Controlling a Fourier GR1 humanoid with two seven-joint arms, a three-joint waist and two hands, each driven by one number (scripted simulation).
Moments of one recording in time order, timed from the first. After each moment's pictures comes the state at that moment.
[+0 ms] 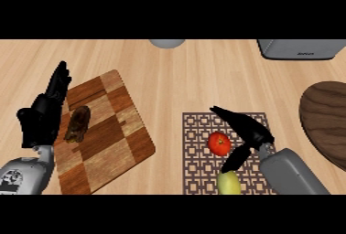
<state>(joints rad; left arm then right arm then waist) -0.21 0.33 -0.07 -1.60 -0.05 0.24 0.17 -0.34 -0.31 0.42 -1.30 0.46 0.30 0.22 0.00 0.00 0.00</state>
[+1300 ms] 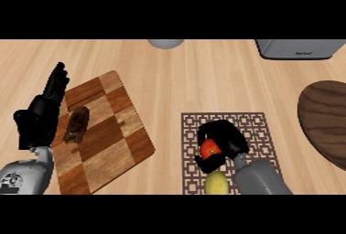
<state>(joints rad) -0.19 0.26 0.02 -1.61 -0.13 0.14 0.17 -0.28 -0.10 0.39 -1.26 0.80 0.16 0.13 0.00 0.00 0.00</state>
